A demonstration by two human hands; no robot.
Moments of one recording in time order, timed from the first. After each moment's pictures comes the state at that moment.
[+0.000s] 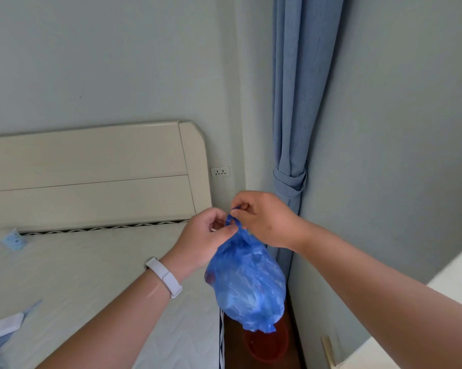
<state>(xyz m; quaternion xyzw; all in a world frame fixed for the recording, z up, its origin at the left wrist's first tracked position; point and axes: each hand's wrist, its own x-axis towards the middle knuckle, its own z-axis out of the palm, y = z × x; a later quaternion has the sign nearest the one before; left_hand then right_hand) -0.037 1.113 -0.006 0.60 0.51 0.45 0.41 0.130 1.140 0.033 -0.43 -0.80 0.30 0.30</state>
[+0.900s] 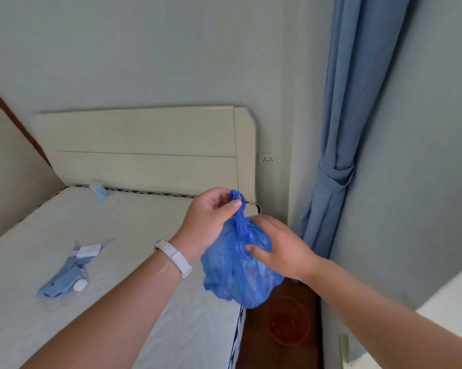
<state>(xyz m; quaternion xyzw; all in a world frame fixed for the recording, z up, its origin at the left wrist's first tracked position) -0.022 1.032 0.022 0.48 0.57 0.56 0.35 0.146 1.089 -0.061 -0.32 -0.87 0.27 0.25</state>
